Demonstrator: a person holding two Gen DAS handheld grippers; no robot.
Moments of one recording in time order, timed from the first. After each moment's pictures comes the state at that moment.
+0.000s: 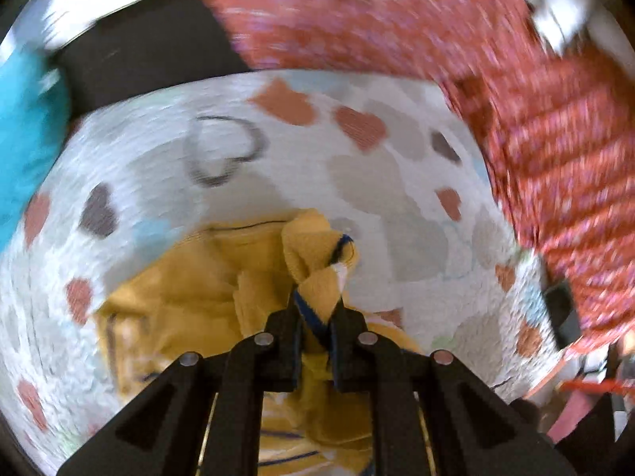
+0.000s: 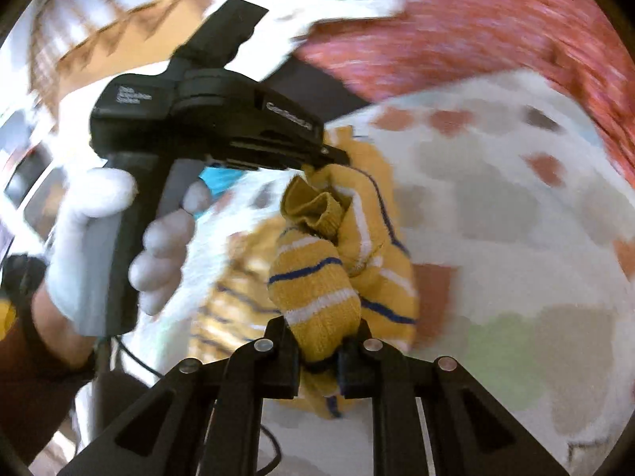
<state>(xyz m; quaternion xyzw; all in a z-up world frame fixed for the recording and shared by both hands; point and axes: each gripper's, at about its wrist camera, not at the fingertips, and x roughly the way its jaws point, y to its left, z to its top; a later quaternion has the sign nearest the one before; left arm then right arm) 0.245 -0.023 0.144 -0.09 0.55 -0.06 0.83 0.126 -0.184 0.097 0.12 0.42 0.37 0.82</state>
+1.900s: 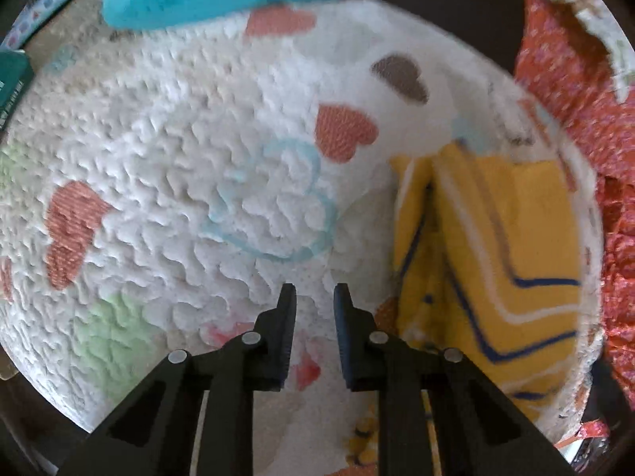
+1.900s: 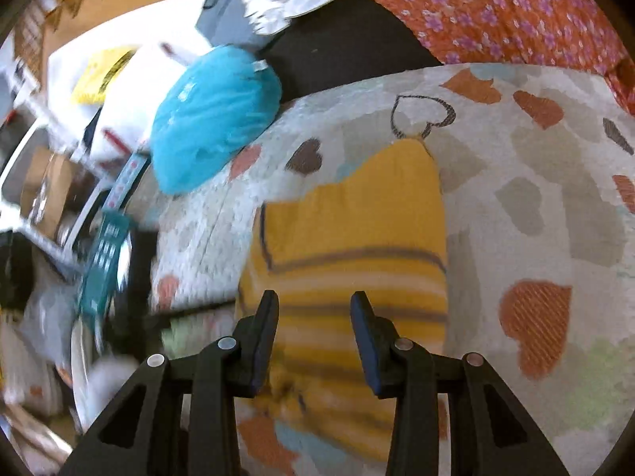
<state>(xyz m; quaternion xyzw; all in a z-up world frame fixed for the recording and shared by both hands) 0.111 0.189 0.047 -0.23 0.55 0.16 0.79 0.134 -0.072 0.090 0.06 0.49 0.36 0.79</state>
